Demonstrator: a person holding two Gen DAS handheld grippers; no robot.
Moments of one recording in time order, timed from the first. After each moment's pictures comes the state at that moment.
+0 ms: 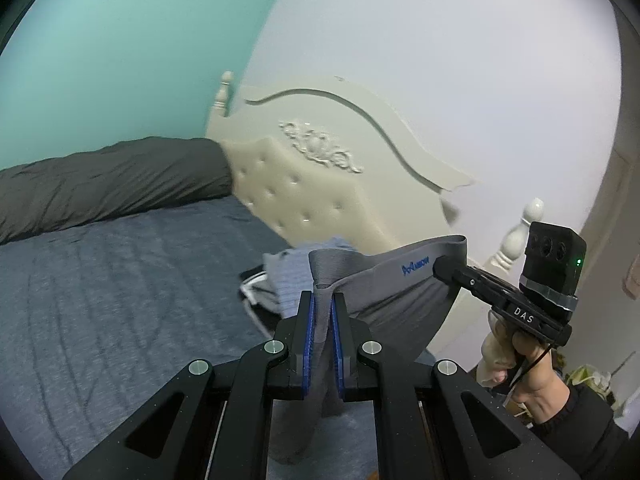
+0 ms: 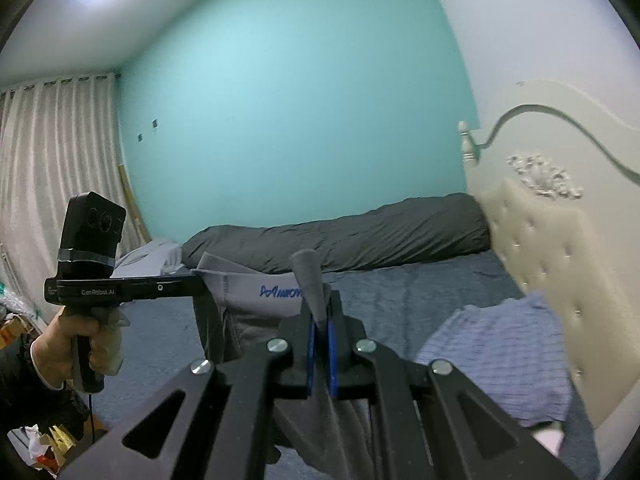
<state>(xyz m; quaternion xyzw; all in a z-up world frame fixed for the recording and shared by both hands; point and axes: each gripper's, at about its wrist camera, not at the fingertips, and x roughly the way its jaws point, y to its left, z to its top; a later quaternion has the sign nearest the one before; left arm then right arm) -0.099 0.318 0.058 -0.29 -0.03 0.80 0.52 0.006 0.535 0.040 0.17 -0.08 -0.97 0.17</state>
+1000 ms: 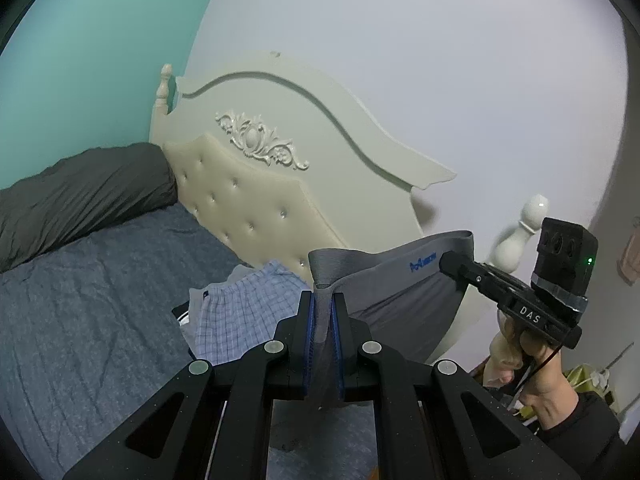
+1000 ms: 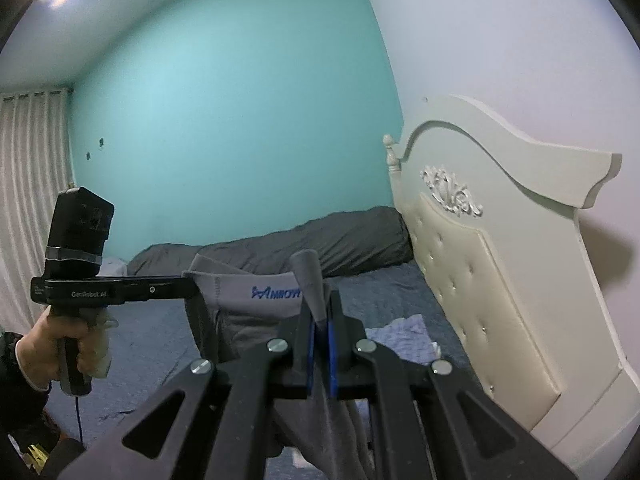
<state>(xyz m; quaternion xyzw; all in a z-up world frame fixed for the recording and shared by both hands) -0.115 0.494 0.084 -0.31 0.01 0.78 0.54 0.003 0.675 0.060 0.17 -0.09 -0.98 0.07</state>
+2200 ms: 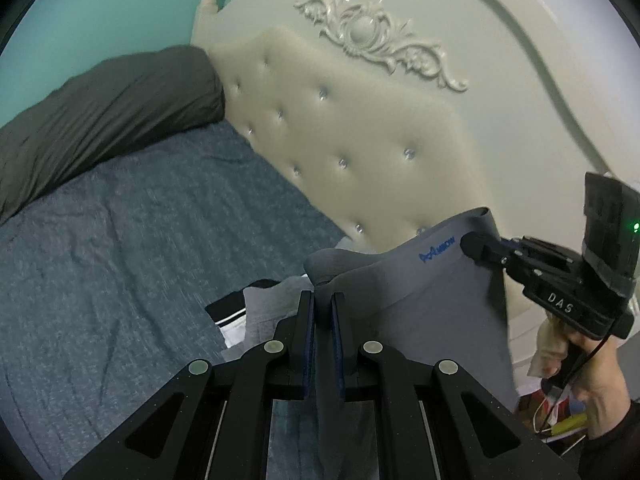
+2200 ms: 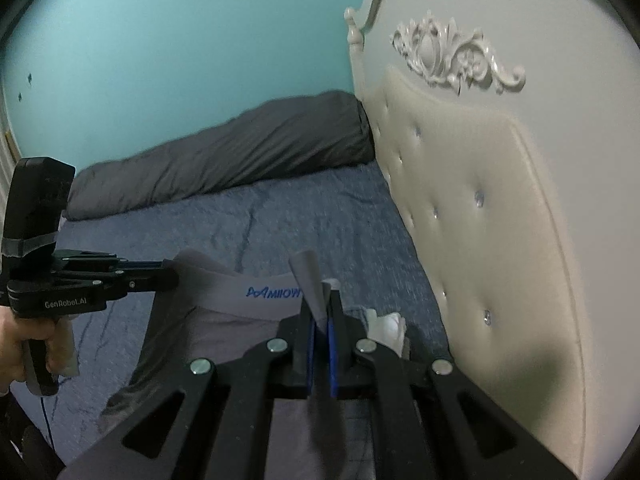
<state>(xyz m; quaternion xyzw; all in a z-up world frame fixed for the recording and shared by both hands) -0.313 0.623 -0.083 -0.44 0.04 0.77 0.46 -0.237 0.744 -0.072 0.37 -0.06 -0.93 0.02</state>
